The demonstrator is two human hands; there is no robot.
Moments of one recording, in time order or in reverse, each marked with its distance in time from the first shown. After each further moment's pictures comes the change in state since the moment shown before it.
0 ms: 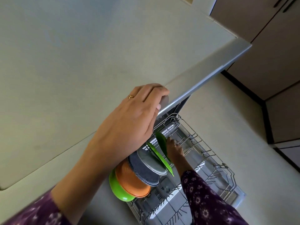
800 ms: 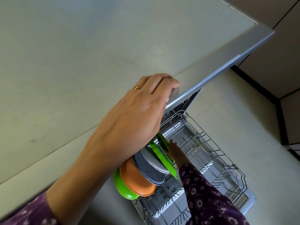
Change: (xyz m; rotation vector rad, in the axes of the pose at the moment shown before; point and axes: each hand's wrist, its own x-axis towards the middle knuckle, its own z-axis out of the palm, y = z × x) left_hand 0.000 0.002 0.002 0.028 0.027 0.011; right_hand 0.025 -0.011 0.050 0.357 -0.174 0.186
